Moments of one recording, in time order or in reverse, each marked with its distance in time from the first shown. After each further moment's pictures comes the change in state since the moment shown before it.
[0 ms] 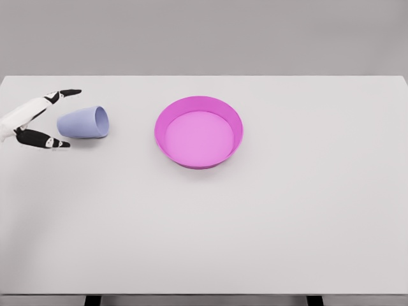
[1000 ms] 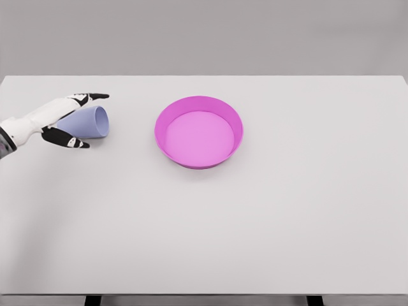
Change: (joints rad) left arm -0.048 -0.090 0.011 -0.042 -0.170 -0.001 -0.069; right arm 0.000 0.000 0.000 0.000 0.000 0.000 0.000
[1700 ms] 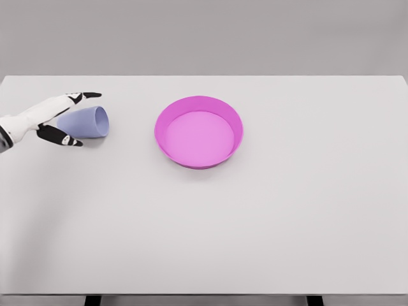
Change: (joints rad) left arm -0.018 0.006 0.005 0.010 -0.057 0.086 0.002; right arm 0.000 0.000 0.000 0.000 0.000 0.000 0.000
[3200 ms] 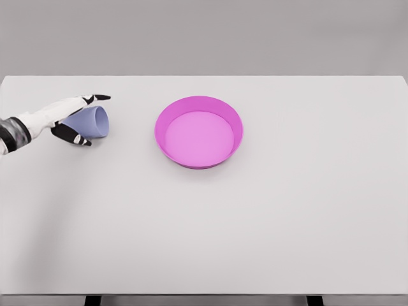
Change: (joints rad) left arm -0.071 -0.083 -0.017 0.089 -0.148 0.068 -0.002; right arm 0.000 0.000 0.000 0.000 0.000 0.000 0.000
